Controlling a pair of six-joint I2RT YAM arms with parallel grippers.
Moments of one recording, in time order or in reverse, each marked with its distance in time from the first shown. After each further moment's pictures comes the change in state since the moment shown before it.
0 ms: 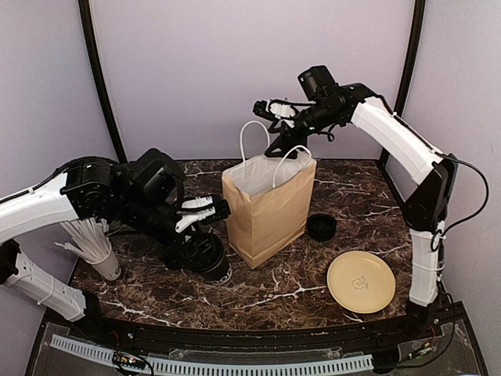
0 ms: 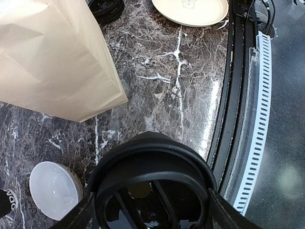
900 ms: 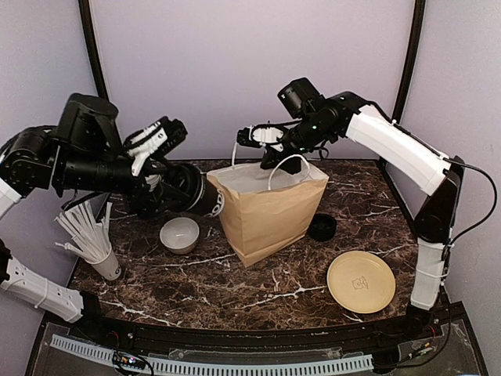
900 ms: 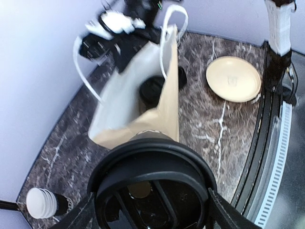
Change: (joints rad) left arm 0.000 -0.118 0.219 -0.032 -0.227 -0.013; right arm 0.161 -0.079 -0.141 -0.039 0.200 -0.028
